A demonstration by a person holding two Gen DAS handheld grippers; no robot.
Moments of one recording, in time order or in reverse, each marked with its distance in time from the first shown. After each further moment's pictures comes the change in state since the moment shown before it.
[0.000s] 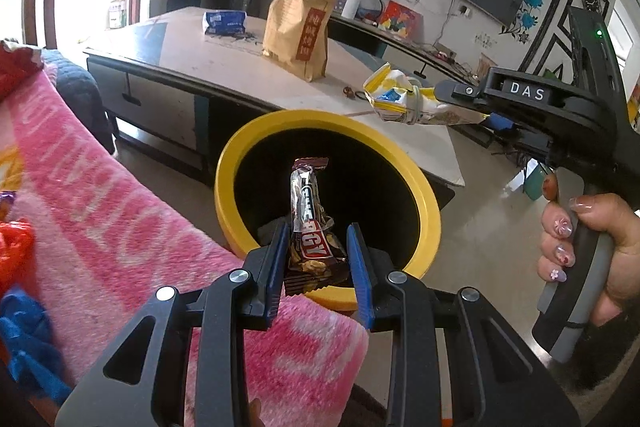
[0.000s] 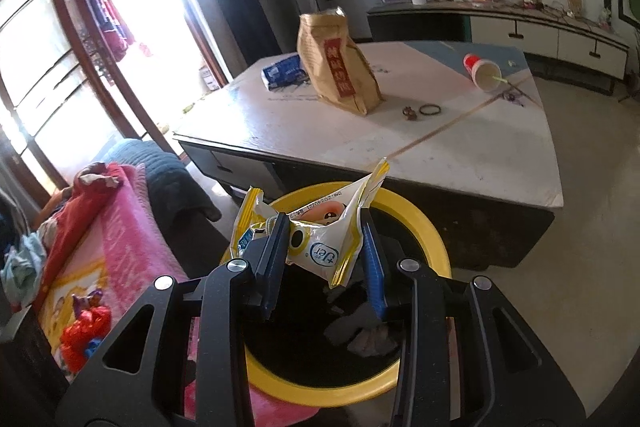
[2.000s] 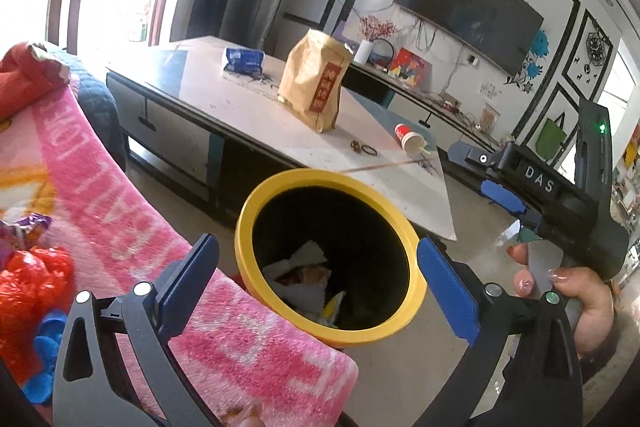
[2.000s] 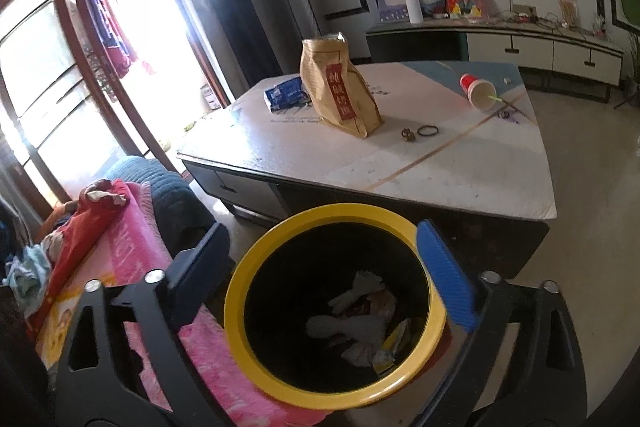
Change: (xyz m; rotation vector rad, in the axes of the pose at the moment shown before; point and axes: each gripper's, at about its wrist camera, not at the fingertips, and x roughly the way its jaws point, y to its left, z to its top) left arm -0.051 0.014 0.030 -0.092 -0.162 0.005; right arm -0.027 0.003 0.007 -0.007 -0.089 0.010
